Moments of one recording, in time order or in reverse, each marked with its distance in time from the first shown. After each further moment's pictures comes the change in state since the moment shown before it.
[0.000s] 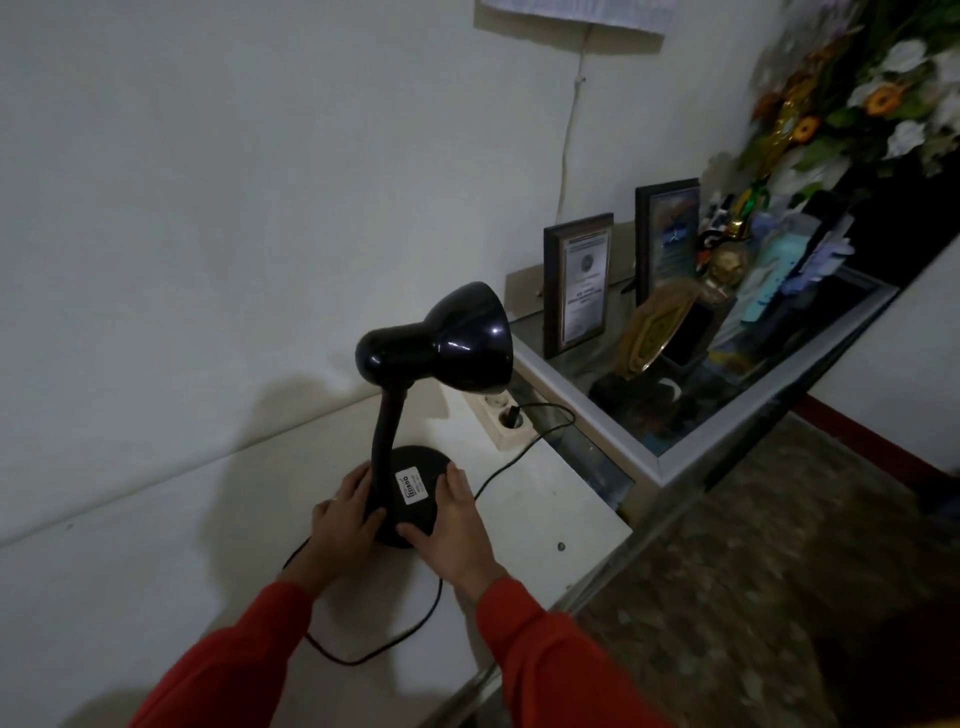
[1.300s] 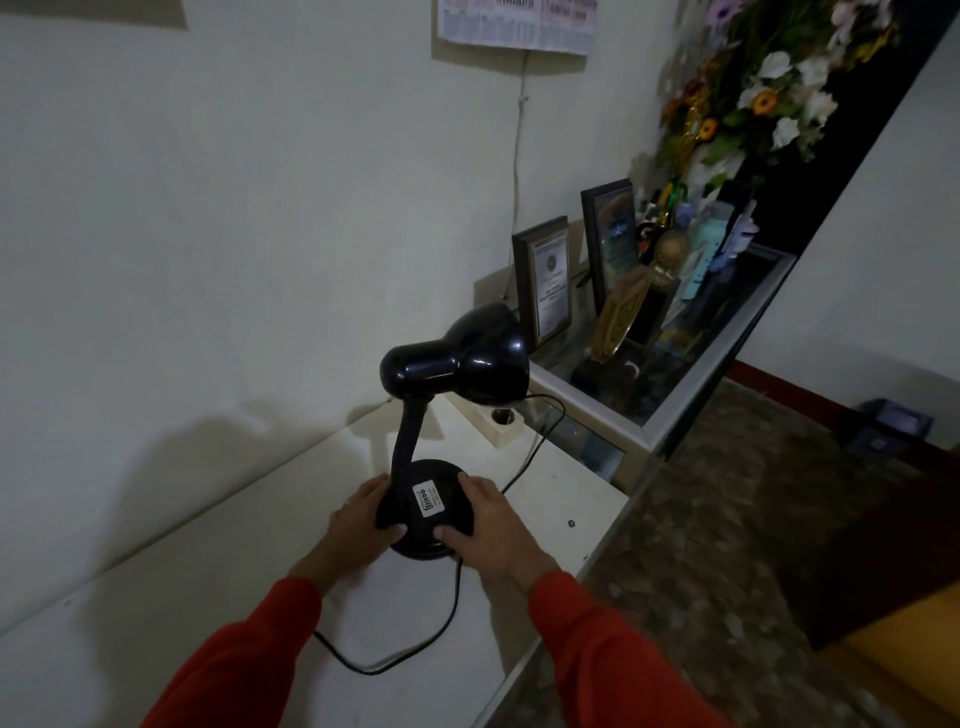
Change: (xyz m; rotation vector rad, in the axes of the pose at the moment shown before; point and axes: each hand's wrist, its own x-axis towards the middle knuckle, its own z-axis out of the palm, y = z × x) left_hand 0.018 -0.011 -0.033 -0.139 -0.221 0.194; right_hand -0.018 -0.003 -0.022 -0.005 -0.013 0.084
